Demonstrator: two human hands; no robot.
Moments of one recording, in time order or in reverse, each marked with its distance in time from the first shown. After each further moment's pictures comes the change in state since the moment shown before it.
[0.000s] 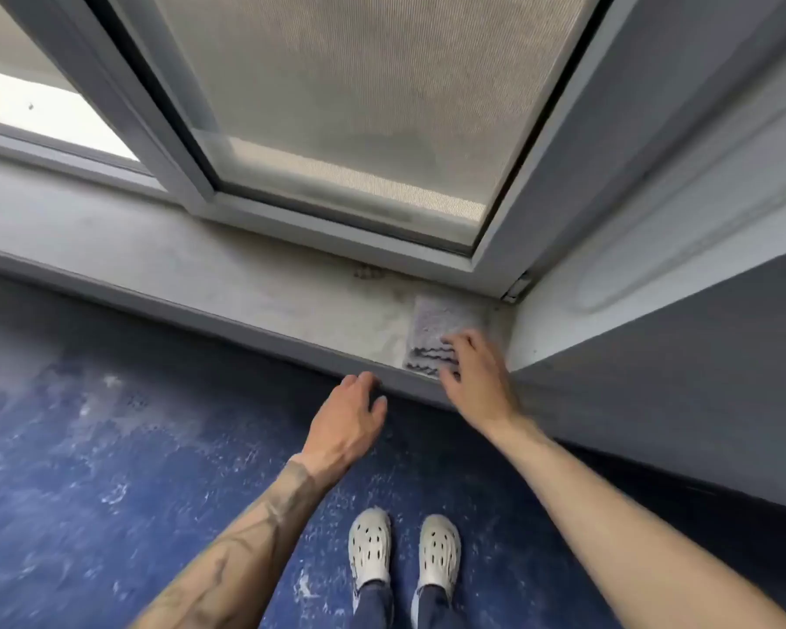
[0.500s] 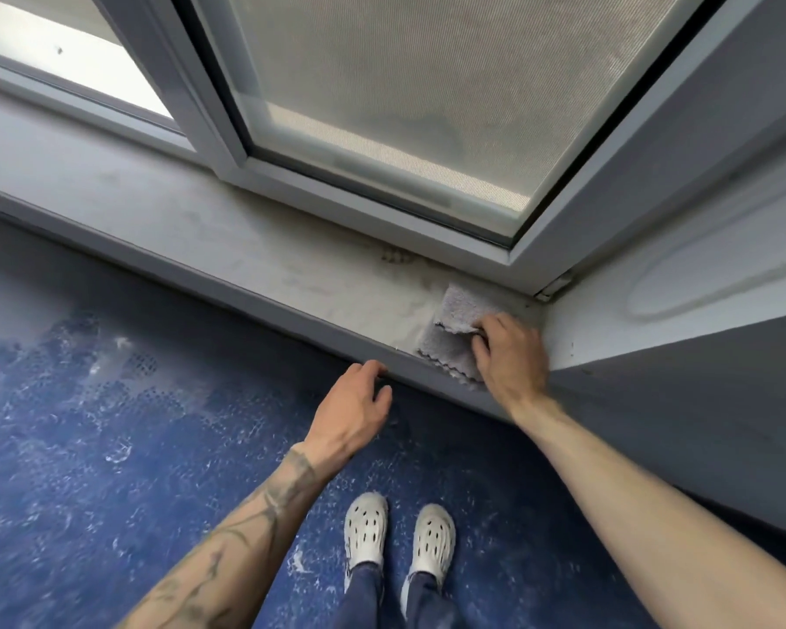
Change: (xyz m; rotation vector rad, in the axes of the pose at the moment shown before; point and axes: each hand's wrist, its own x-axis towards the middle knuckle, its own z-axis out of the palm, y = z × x) left_hand -0.002 -0.020 -0.007 -0.095 0.036 -0.018; right_hand 0.026 -0.001 -0.004 -0.186 0.173 -0.065
